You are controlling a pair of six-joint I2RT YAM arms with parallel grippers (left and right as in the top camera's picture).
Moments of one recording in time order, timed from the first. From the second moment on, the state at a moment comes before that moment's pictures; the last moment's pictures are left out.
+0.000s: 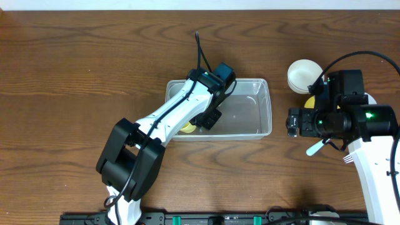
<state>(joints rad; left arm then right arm) -0.65 1.97 1.53 -1.18 -0.09 0.01 0.05 1.22 1.20 -1.24 -0.08 0.13</state>
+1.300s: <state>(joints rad) -0.66 1.97 1.53 -1.22 -0.11 0.18 0.05 1.22 1.20 -1.24 -0.08 0.13</state>
